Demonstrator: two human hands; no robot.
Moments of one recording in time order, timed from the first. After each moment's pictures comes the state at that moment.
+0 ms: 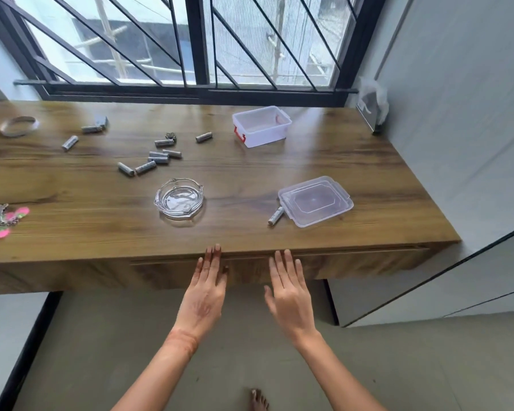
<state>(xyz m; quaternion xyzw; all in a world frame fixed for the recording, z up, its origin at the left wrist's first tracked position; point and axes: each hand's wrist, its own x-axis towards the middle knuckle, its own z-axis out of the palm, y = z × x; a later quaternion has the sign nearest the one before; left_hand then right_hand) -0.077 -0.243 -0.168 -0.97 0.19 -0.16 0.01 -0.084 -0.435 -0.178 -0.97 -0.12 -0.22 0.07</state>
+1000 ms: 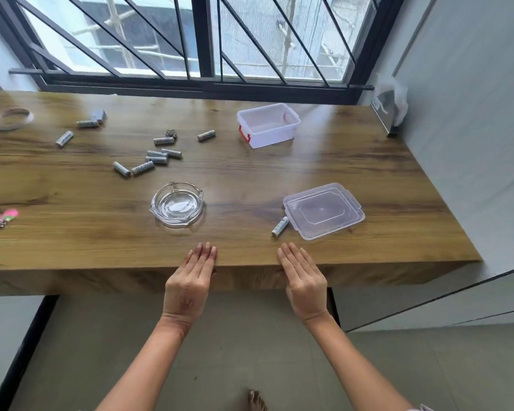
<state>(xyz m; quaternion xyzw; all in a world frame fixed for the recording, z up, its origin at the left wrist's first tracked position) -0.028 -0.226 -0.167 -0.94 0.15 -0.31 -0.02 -0.022 -0.462 -0.171 -0.89 -0.17 -0.41 0.11</state>
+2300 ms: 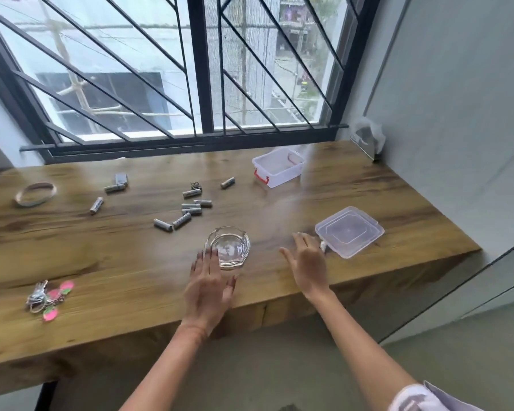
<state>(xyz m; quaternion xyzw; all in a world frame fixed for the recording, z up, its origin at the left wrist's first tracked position) 0.019 -0.135 -0.094 -0.98 0.11 -0.08 -0.15 0.028 -0.340 -0.086 -0.95 0.06 -0.23 0.19</state>
